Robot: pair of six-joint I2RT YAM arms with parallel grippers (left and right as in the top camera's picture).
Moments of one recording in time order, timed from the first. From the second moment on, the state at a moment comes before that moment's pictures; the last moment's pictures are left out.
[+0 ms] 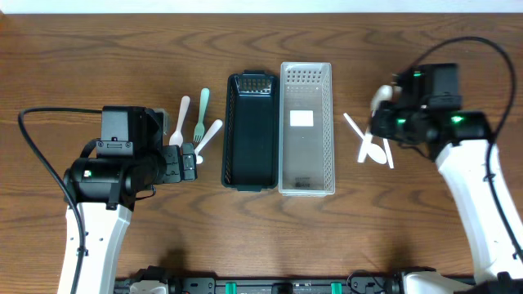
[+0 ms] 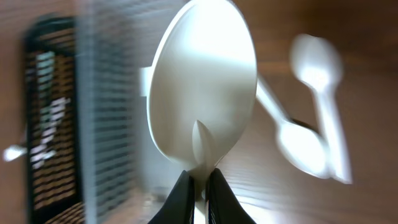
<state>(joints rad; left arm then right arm) -0.05 1.12 1.10 -1.12 0.12 -0.14 0.11 1.41 1.20 -0.82 -0.26 0.33</state>
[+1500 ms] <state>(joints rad) -0.05 1.12 1.10 -1.13 0.12 -0.14 -0.20 1.78 1.30 -0.52 0.01 -0.13</state>
